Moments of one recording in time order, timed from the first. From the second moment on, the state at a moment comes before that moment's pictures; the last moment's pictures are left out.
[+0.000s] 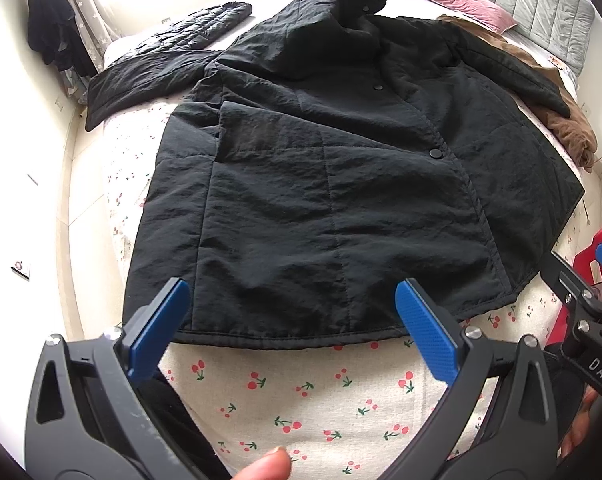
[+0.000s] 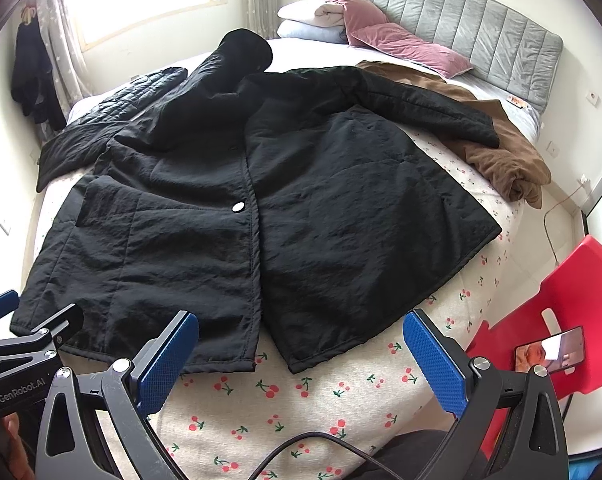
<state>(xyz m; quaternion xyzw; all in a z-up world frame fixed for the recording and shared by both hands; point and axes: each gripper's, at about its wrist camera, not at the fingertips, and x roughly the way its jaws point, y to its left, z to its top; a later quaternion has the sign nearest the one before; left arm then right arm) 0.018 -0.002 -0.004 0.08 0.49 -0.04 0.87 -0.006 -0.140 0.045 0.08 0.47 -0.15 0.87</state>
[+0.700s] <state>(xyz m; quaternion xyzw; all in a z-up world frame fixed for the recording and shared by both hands) 0.029 0.003 -0.006 0.09 0.48 -0.07 0.87 0.011 -0.166 0.046 0.04 0.47 -0.13 0.87</state>
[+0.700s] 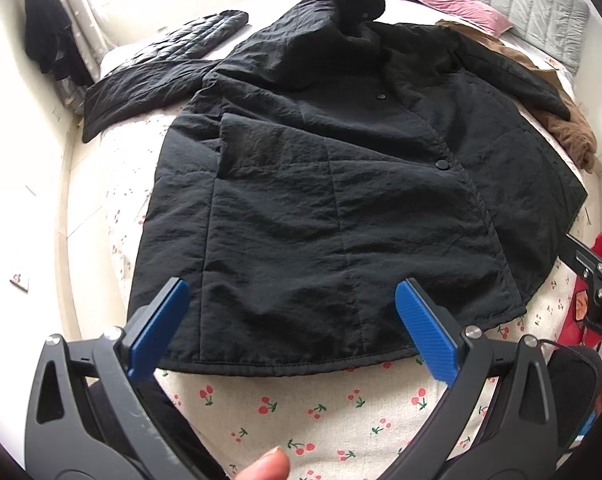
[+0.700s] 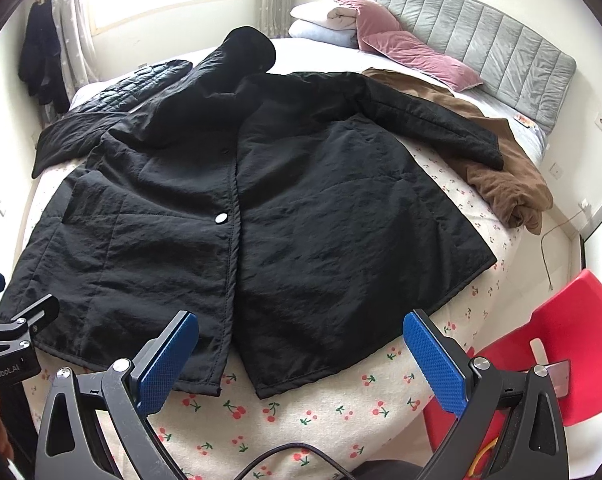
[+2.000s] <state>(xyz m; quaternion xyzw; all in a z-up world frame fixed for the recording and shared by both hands) 0.185 0.132 -0.036 -0.12 0.57 -0.21 0.79 0.099 -0.399 -0.022 0.16 0.53 0.01 0.83</state>
